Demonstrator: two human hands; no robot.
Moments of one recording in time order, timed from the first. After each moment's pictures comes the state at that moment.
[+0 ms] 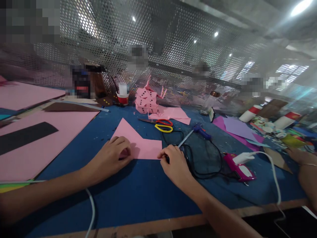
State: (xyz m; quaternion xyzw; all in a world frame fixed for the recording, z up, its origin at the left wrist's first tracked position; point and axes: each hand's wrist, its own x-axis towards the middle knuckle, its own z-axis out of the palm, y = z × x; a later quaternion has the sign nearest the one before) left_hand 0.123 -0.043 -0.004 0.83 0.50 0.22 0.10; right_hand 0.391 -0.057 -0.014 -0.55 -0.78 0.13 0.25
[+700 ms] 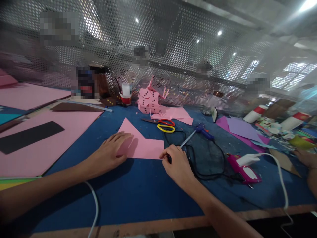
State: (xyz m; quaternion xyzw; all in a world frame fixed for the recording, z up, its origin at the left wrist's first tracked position) left_hand 0.101 -0.034 -0.021 0.81 0.54 0.18 0.09; right_hand 0.392 -0.057 -0.014 -0.56 -0.78 0.14 0.25
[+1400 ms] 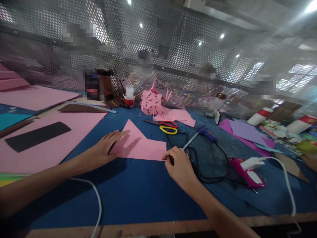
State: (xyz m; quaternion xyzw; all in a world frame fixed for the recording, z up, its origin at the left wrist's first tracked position) left_hand 0.063 -0.029 -0.011 0.81 0.53 0.18 0.17; right_hand 0.393 -0.056 -0.014 -0.56 -0.78 0.14 0.25
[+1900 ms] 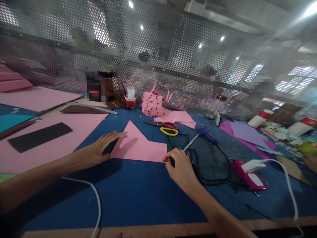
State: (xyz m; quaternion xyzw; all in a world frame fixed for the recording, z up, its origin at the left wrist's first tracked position) left_hand 0.039 -0.024 -0.016 0.81 0.52 0.19 0.20; right_hand 0.394 -0.055 -0.016 -0.55 -0.78 0.14 0.26
